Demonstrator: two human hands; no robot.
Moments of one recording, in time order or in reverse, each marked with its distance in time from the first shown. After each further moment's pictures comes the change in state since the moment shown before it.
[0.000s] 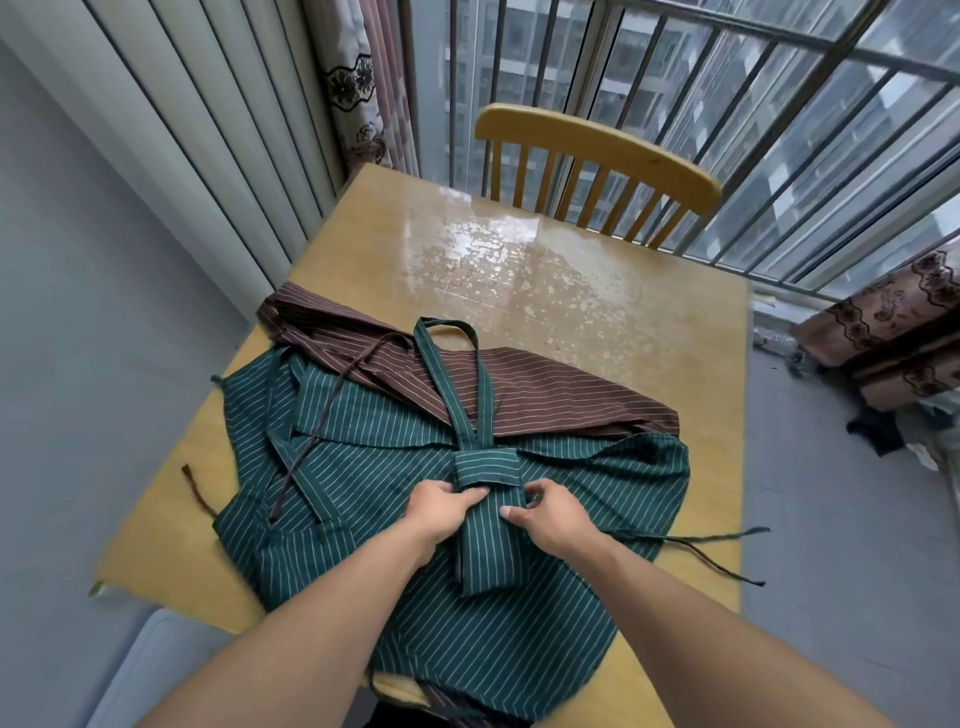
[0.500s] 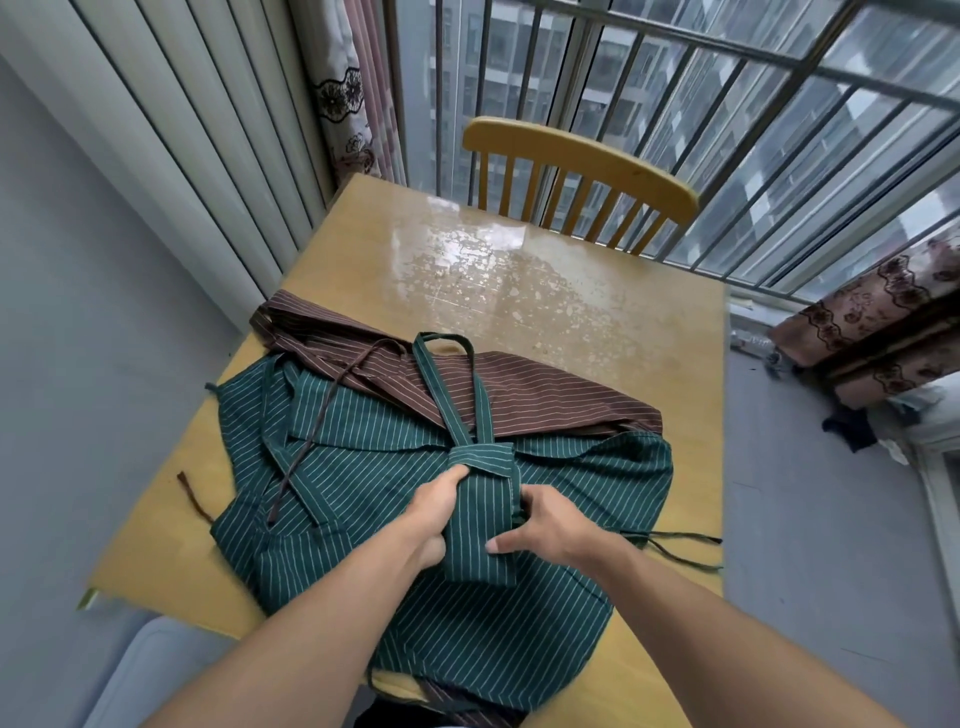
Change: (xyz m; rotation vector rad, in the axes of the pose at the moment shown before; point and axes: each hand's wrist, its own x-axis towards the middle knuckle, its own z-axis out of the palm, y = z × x) left_hand -0.034 0.022 -0.002 -0.423 -0.132 -0.170; right_hand -0.025 0.003 -0.013 0.020 -0.222 -0.208
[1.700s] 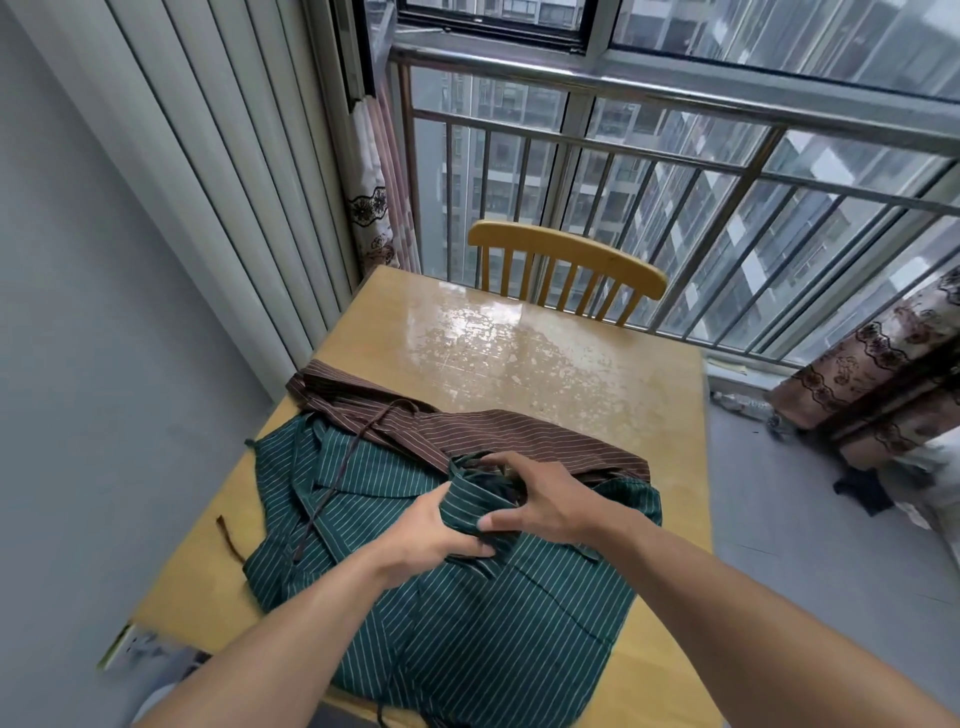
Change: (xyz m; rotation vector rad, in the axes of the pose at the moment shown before) left_hand -0.083 0.027 -0.034 0.490 -0.362 0.627; right_hand -0.058 -0.081 -0.043 -0.461 0.150 -0.429
